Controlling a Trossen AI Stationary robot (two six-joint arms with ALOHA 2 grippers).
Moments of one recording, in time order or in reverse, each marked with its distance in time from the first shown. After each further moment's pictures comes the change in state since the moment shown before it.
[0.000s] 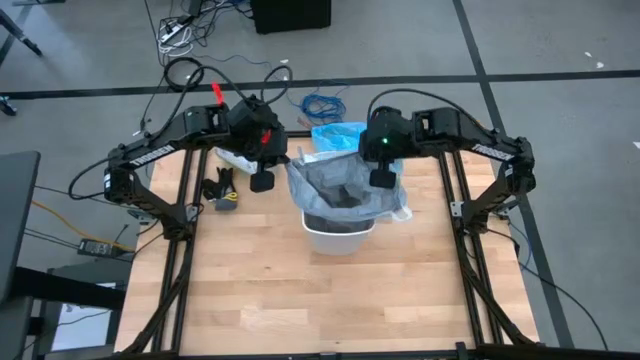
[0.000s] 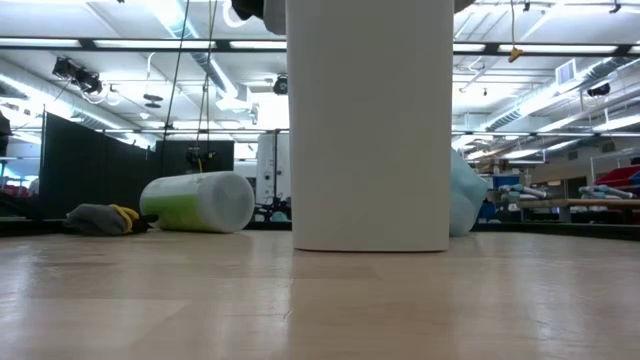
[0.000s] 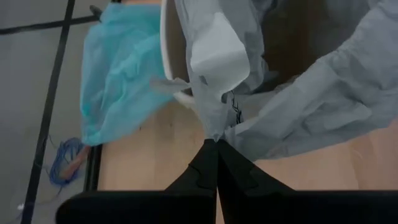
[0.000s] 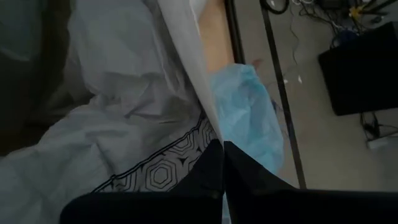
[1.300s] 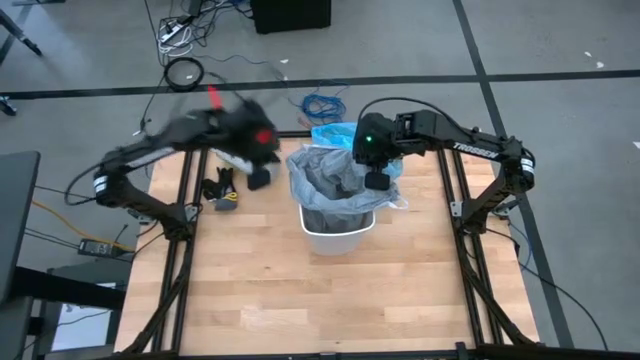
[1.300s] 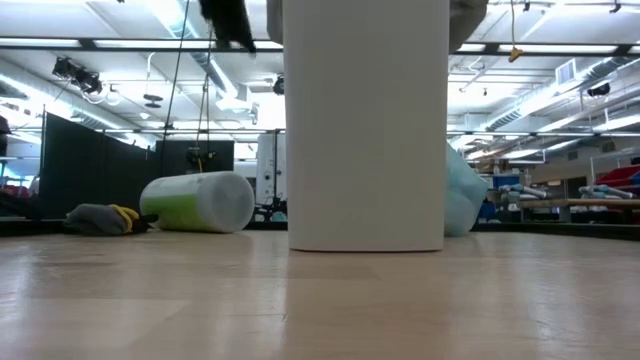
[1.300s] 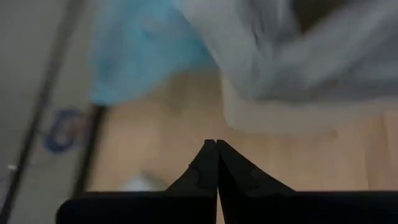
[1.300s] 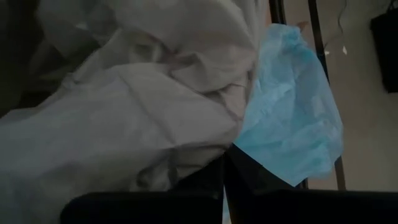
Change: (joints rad) left arm 0.092 -0.090 -0.205 0.058 0.008 -0.063; right arm -0.113 0.002 -0.220 0.108 -0.159 -0.026
